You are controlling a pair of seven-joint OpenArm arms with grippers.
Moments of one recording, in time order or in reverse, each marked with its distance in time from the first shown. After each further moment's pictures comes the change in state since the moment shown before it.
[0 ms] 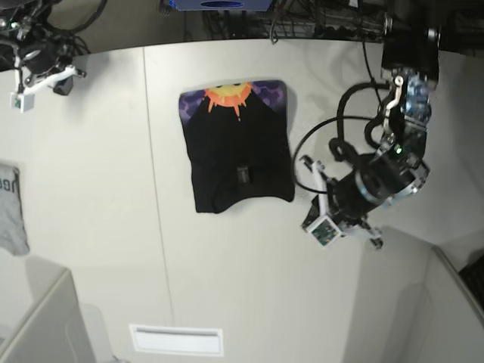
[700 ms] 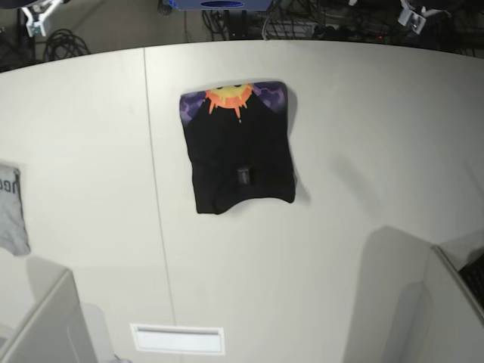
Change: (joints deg) left arm 75.9 3.8 -33.4 -1.1 7.8 0.0 -30.6; right arm -22.3 3.7 -4.9 -2.8 -11.8 8.7 -1.7
